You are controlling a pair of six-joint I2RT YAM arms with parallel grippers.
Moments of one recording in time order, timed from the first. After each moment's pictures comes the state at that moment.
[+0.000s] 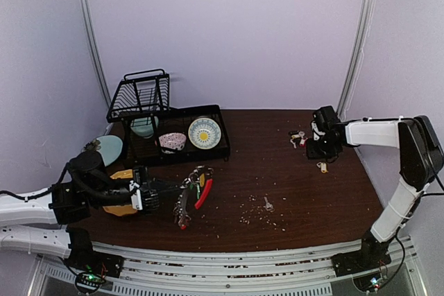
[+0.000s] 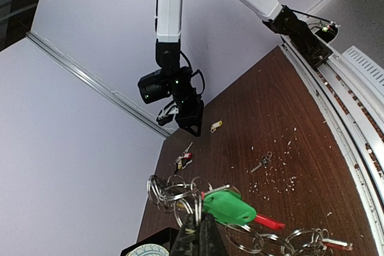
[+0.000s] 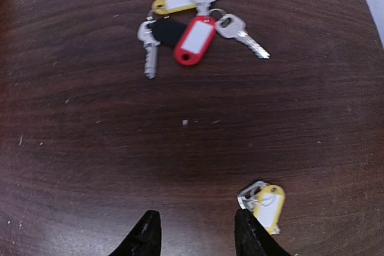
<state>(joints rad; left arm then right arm) -1.02 0.76 0.45 0.23 0.31 0.86 0.28 1.69 1.05 -0.37 0.17 0.25</state>
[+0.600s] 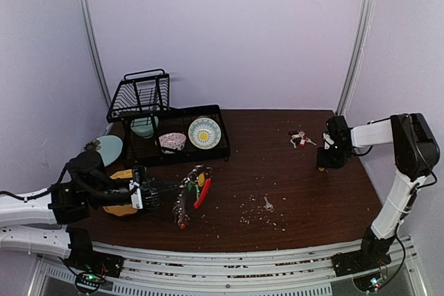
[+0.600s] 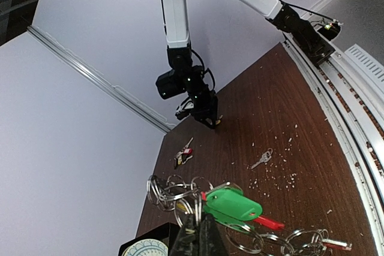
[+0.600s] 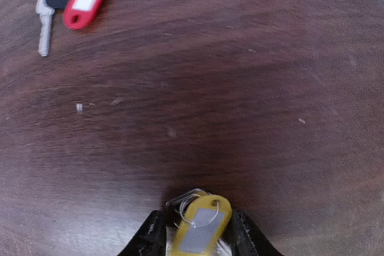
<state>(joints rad) -1.02 0.76 0.45 0.22 0.29 0.85 0.10 1.78 0.99 -0.33 0.05 0.23</state>
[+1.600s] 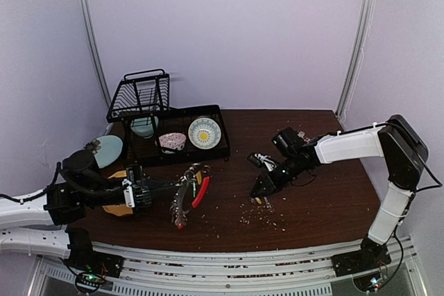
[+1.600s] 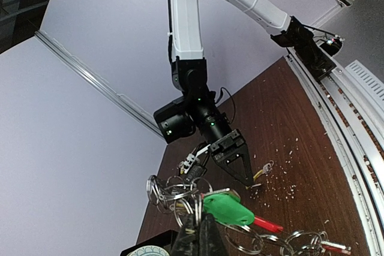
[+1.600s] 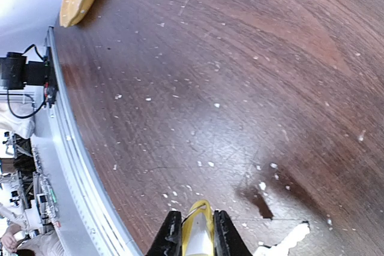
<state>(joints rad) -1.02 0.71 0.45 0.21 0.31 0.82 0.64 1.77 1.03 -0.36 -0.64 0.19</state>
